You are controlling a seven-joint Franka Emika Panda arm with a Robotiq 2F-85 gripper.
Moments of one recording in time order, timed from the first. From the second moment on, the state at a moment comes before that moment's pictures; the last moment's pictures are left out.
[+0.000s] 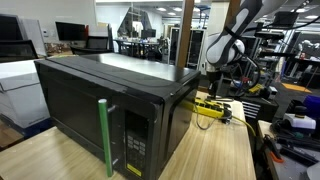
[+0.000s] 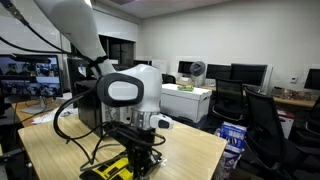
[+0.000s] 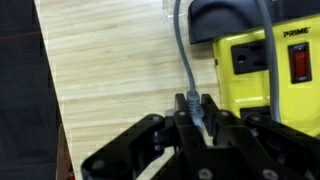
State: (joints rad) arm -0.42 0.41 -0.28 -2.24 -0.16 2.52 -0.37
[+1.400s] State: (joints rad) arm -0.31 0.51 -0.20 -1.84 -0.45 1.41 -0.58
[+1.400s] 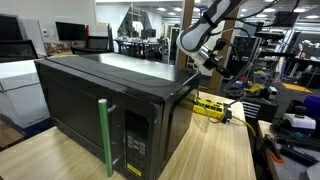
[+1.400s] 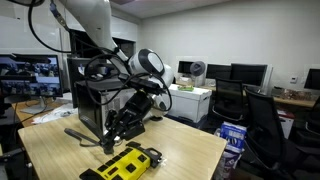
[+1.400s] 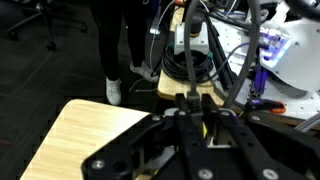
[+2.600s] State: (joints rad) arm -0.31 0.74 -0.16 -1.68 -0.57 1.28 -0.45
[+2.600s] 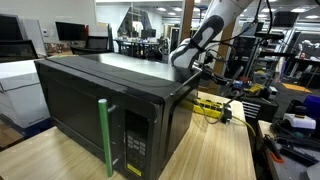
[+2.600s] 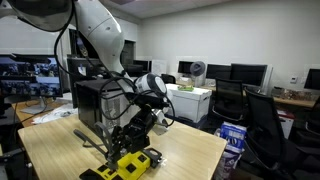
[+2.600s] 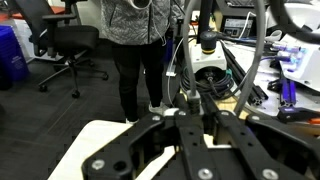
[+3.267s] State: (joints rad) arm -0.31 0.77 -0.14 -1.68 -0.56 1.29 -0.37
